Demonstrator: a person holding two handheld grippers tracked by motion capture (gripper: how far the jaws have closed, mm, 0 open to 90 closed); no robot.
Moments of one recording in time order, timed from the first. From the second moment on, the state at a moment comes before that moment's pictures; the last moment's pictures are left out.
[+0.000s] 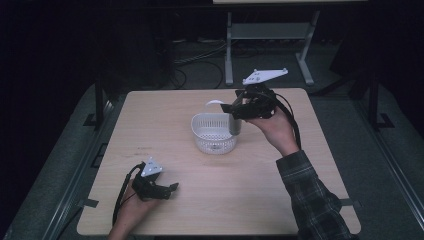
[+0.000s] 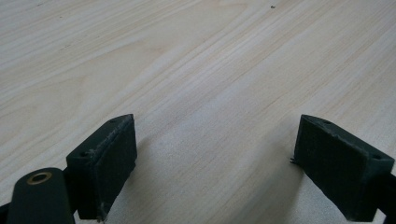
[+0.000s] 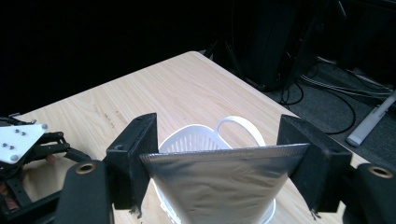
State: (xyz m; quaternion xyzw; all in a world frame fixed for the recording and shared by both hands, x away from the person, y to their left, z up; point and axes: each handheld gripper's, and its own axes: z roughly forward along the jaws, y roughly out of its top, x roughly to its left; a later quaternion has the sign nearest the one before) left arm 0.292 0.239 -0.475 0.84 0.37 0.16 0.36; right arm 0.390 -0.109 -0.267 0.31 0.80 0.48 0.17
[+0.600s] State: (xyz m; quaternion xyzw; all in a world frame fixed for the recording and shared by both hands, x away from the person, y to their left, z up) left arm 0.292 0.240 -0.476 0.84 0.37 0.16 0.36; right arm 0.405 -0.098 -0.280 0.31 0.80 0.48 0.16
